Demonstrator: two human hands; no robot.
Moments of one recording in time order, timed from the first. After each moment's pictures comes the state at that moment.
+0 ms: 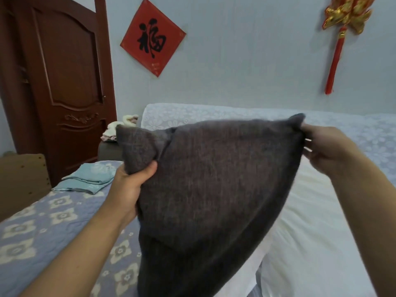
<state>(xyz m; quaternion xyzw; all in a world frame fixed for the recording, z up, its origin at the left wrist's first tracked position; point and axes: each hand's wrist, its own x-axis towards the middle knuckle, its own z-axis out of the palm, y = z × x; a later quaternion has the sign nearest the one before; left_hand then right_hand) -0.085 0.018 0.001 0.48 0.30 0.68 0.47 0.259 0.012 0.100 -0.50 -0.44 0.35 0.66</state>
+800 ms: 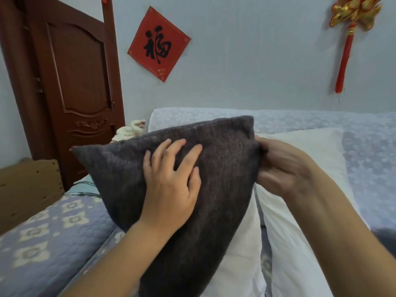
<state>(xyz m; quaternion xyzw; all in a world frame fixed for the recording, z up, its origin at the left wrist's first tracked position) -0.040 0.008 -0.002 0.71 0.43 0.49 -0.25 0.164 -0.011 0.089 -0.30 -0.39 0.64 0.59</state>
